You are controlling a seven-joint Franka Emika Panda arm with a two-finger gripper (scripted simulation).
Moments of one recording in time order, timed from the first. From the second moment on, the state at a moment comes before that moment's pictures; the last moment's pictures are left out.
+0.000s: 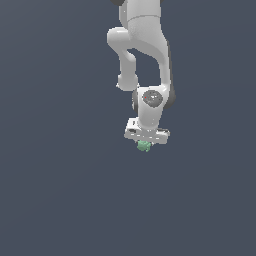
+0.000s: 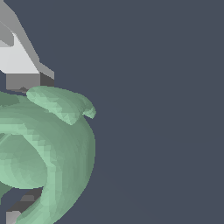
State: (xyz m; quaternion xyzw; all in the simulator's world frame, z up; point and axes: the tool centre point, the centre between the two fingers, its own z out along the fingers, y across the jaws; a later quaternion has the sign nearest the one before) arm -0.050 0.083 0.043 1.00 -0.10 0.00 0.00
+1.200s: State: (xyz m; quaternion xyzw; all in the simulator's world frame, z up) arm -0.030 0.123 0.227 1.00 -0.10 0.00 0.00
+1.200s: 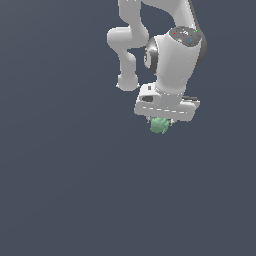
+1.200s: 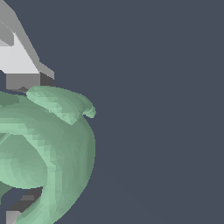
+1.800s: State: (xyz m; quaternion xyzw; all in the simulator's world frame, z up) arm -0.013 0.150 0.348 1.00 -0.10 0.00 0.00
